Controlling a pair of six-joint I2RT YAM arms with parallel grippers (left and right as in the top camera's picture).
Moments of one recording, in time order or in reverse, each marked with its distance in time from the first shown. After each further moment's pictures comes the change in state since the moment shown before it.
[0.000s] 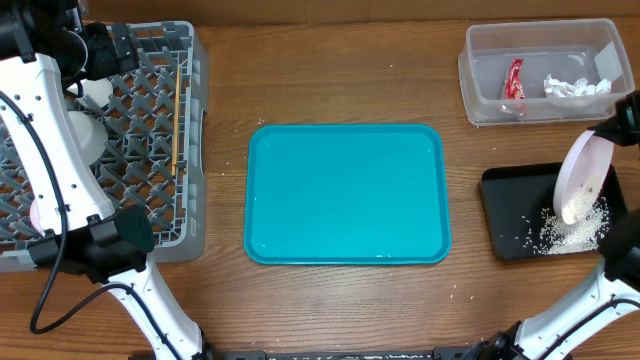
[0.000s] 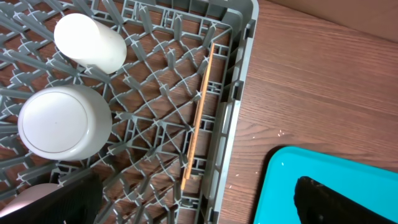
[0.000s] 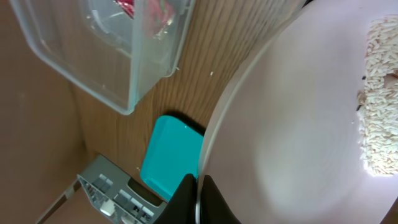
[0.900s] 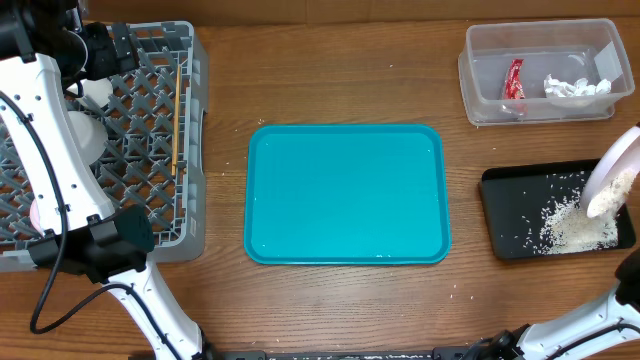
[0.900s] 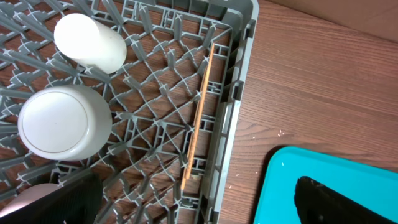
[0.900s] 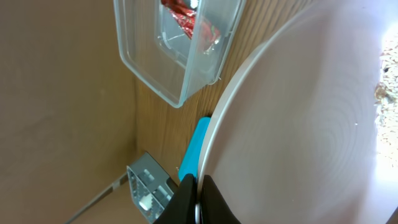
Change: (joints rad) left arm 0.000 0.000 0.000 0.000 0.000 0.000; right arm -0.178 -0.118 -0.019 0.000 -0.187 -0.109
